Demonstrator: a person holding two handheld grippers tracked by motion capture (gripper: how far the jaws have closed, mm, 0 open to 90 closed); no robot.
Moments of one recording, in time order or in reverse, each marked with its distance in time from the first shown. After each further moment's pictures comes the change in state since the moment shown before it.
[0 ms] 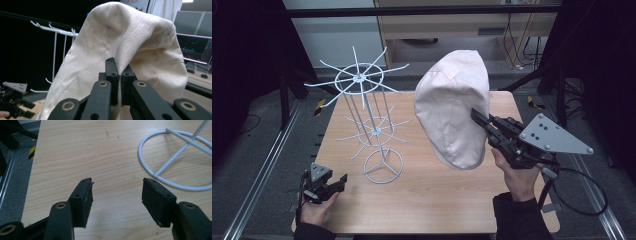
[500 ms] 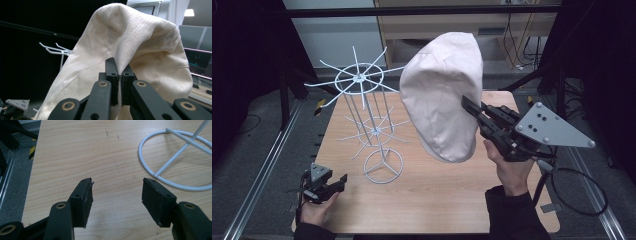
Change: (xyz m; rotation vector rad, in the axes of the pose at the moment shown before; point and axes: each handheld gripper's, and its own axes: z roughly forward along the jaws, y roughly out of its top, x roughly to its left) left arm 0.000 0.000 0.000 -0.005 0.002 -0.007; right arm 0.012 0.030 0.017 -0.084 0.027 -0.023
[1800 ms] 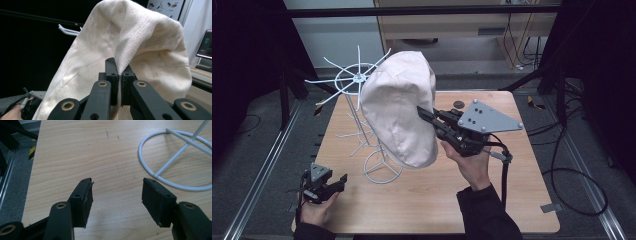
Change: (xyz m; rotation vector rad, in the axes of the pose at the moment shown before) left arm 0.000 0.000 0.000 -0.001 0.000 0.003; right arm 0.027 -0.036 0.061 0.097 0.170 0.073
